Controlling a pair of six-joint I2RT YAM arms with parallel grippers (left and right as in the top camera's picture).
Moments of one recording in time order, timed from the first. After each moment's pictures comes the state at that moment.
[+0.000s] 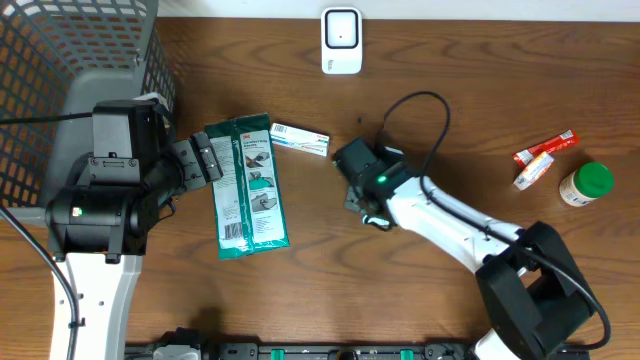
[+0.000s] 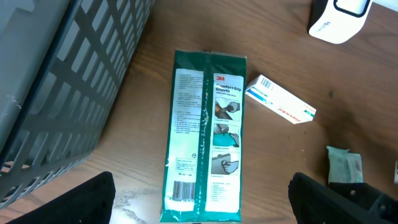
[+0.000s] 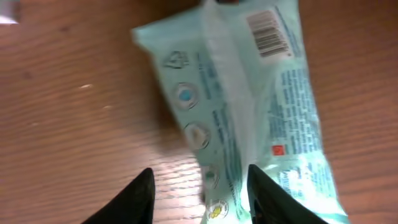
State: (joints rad) left arm -0.06 1.15 1.32 -1.09 -0.01 -0.35; right arm 0.68 1.77 1.09 -0.63 0.22 0.91
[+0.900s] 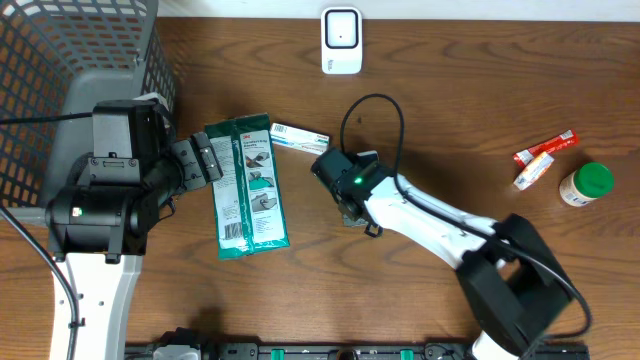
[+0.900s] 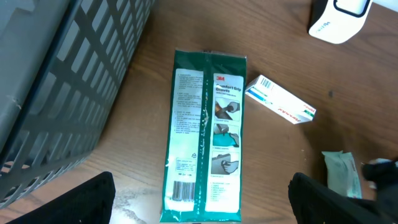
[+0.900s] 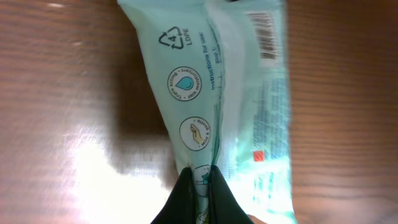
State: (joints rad) left arm -0.06 1.15 1.32 -1.09 -0.01 -0.35; right arm 0.74 1.84 1.18 -0.82 0.34 0.60
